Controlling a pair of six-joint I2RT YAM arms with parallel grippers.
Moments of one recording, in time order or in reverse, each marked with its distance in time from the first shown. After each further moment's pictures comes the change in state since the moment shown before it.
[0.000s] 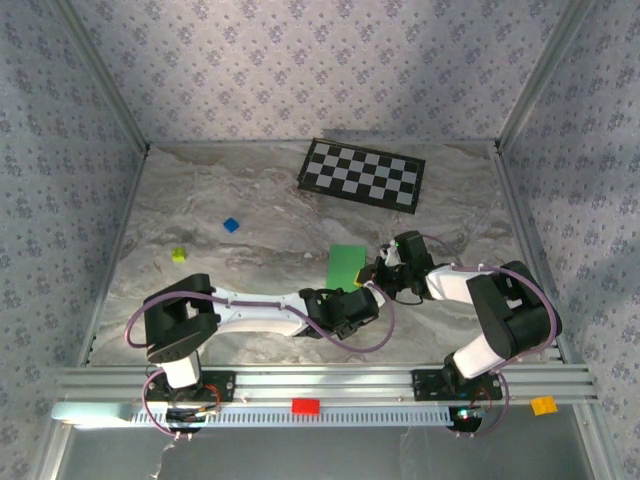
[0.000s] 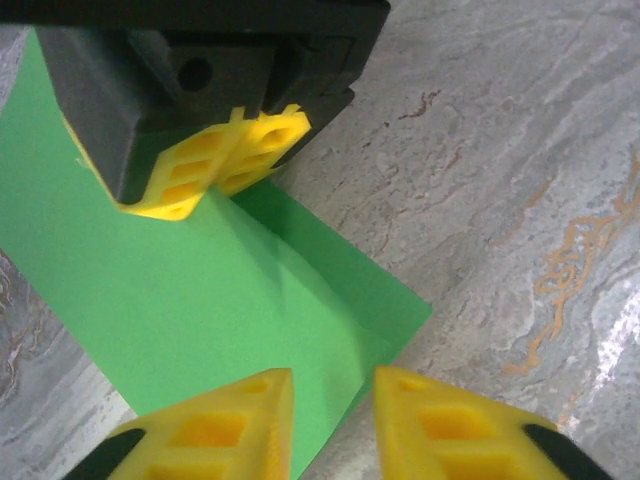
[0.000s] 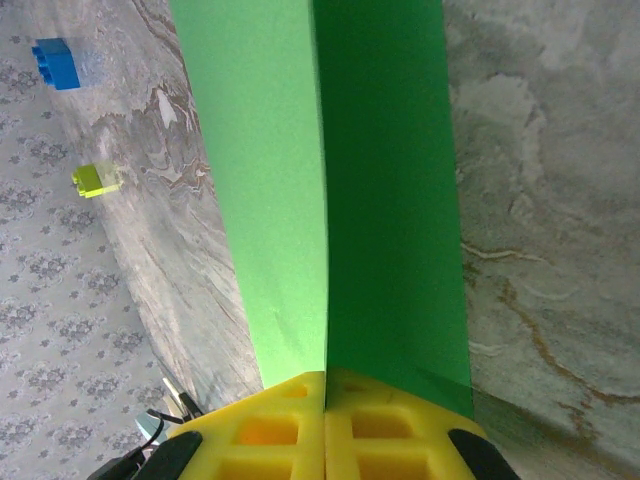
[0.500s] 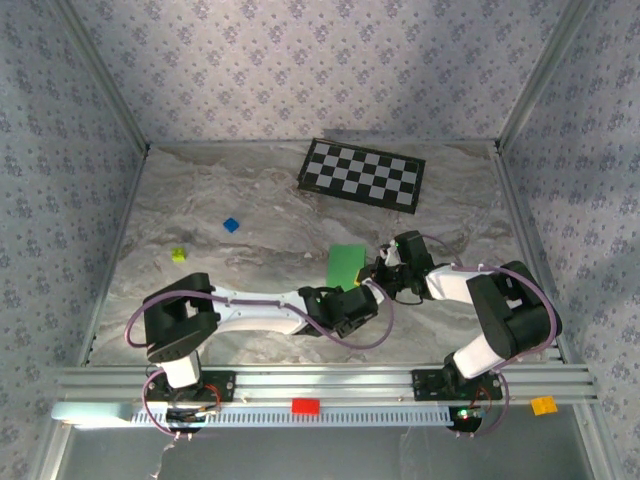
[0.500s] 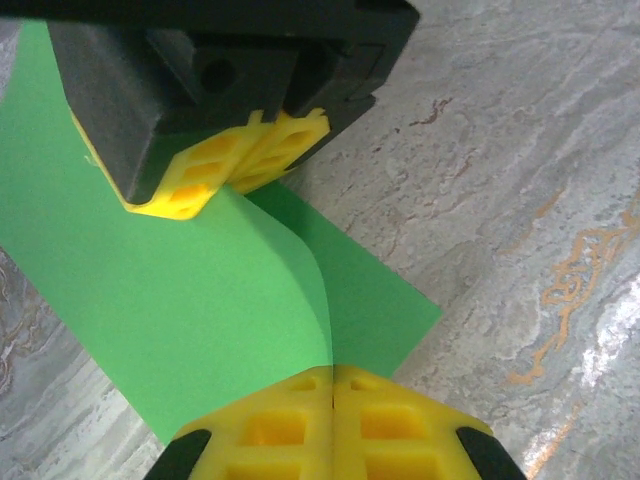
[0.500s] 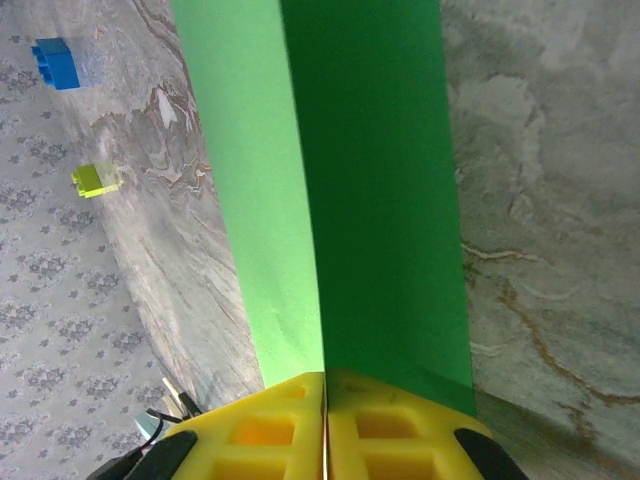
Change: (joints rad) left arm 0.022 -0.002 -0.004 0.010 0.023 -0.024; right arm 0.000 0.000 0.000 0.000 0.000 -0.003
